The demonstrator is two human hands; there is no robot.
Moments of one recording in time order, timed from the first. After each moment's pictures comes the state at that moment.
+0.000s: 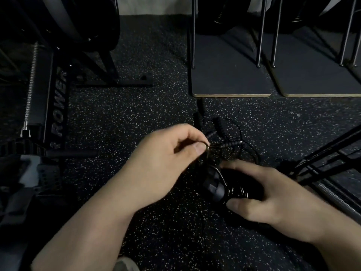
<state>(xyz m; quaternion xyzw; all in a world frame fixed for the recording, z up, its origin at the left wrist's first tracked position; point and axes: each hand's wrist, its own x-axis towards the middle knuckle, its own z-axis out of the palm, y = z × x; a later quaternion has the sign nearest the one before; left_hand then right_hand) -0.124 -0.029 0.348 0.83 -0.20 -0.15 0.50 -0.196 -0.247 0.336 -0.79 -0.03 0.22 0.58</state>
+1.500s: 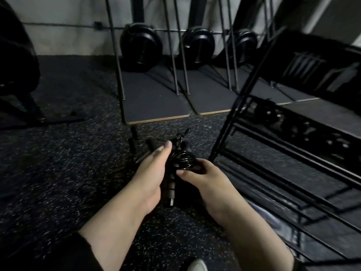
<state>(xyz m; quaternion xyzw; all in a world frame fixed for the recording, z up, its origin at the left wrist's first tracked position) -0.230 -0.186 0.380 0.60 0.03 -0.33 0.73 -0.322 -0.301 0.376 -0.64 0.29 -0.02 0.71</state>
